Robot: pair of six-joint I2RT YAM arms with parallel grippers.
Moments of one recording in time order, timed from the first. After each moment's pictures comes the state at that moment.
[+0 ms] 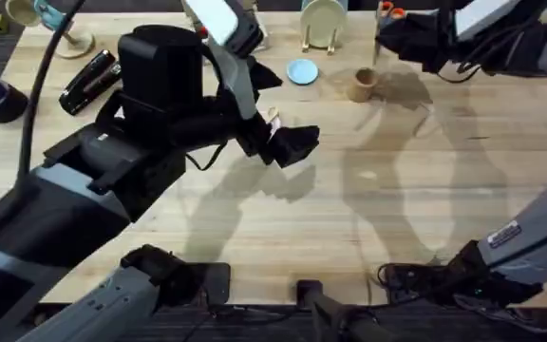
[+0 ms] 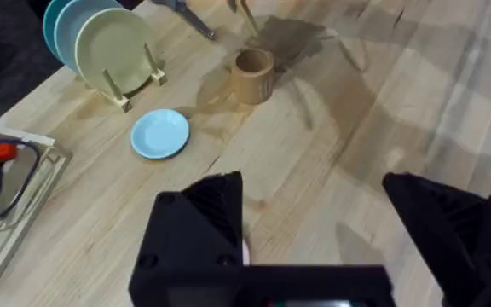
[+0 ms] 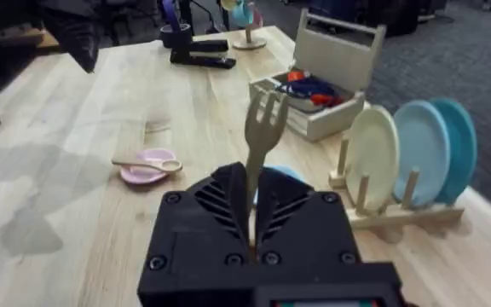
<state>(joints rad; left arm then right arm) -0.40 0.99 0.62 -0.13 0.50 0.30 -0.24 2.07 1.23 0.27 -1.56 -0.53</state>
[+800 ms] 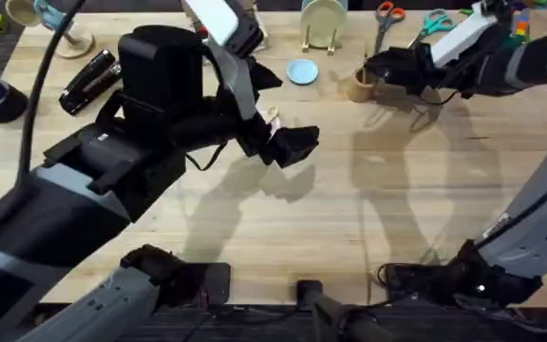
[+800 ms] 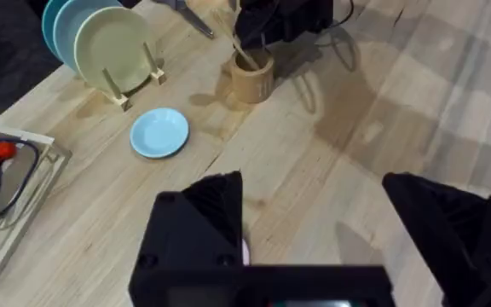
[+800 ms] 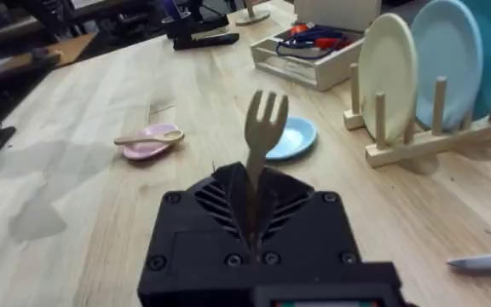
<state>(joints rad) -0.40 0.99 0.62 -0.14 0.50 0.30 -0.24 2.24 1.23 0.27 -1.56 -0.53</state>
